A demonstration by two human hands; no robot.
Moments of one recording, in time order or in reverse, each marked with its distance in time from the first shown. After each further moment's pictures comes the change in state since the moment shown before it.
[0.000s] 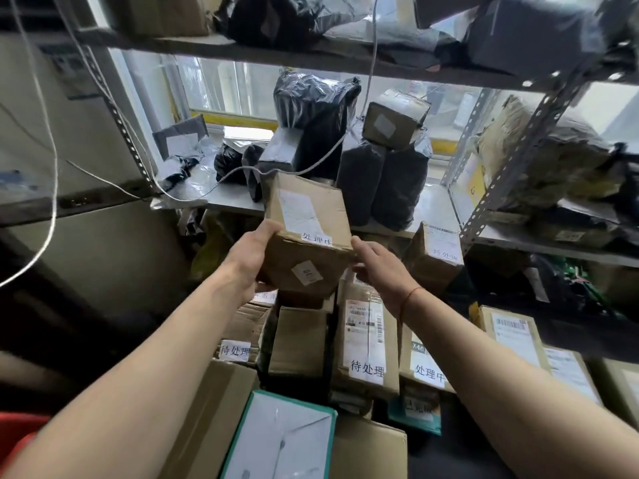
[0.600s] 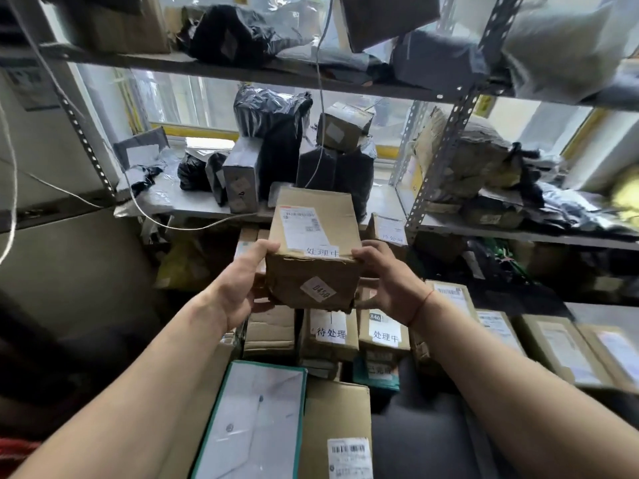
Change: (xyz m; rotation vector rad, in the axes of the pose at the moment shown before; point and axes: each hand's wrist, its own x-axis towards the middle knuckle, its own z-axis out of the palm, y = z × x) left_hand -0.112 -0.021 0.026 0.005 -0.244 0.020; right_hand -0.110 0.008 -0.052 0.417 -0.005 0.118
